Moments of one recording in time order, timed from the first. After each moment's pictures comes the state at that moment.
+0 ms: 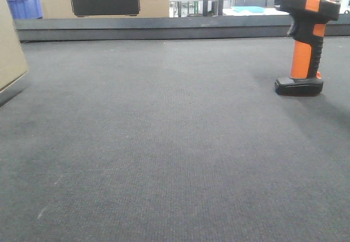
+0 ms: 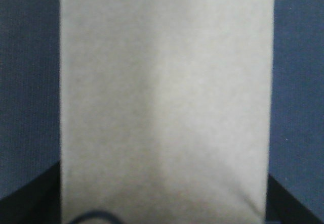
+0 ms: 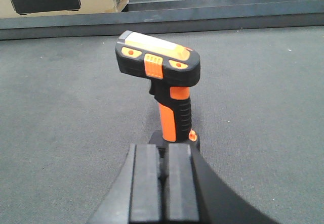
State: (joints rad) left arm 0.15 1.61 -1.39 -0.05 1.03 0.11; right arm 0.02 0.70 -0.35 0.09 -0.09 0.06
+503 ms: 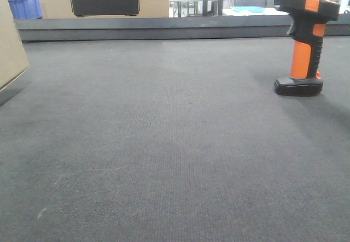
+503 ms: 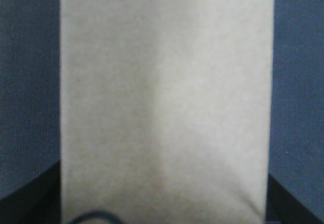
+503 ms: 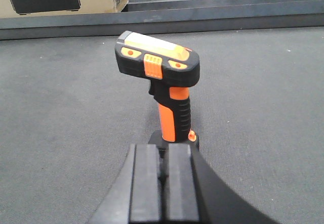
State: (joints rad) left arm 0.15 1.61 -1.38 -0.06 1.00 0.11; right arm 0.02 0.70 -0.35 0.09 -0.09 0.06
